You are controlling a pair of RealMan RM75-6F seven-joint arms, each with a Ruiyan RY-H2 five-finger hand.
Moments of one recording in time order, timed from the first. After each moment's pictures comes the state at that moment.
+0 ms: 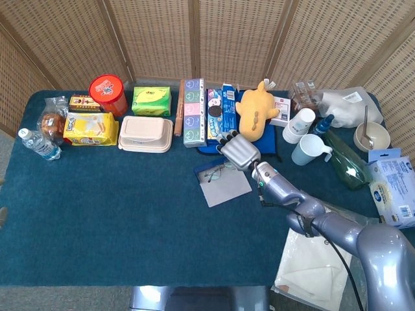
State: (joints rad) left arm -0.04 -0.91 -0.08 -1.74 1.46 1.55 0.01; right arm 1.09 -1.57 0.15 -1.01 -1.38 0.63 -0.16
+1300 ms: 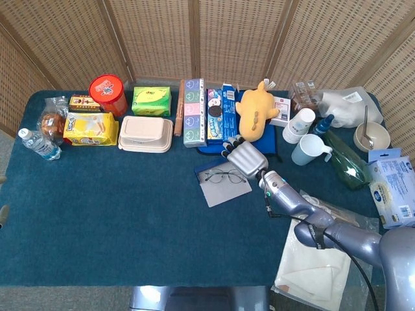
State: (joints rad) left arm -0.05 -0.92 -0.09 -1.72 1.46 1.56 -0.01; right arm 1.02 -1.47 0.13 -1.24 -1.25 0.72 -0.39
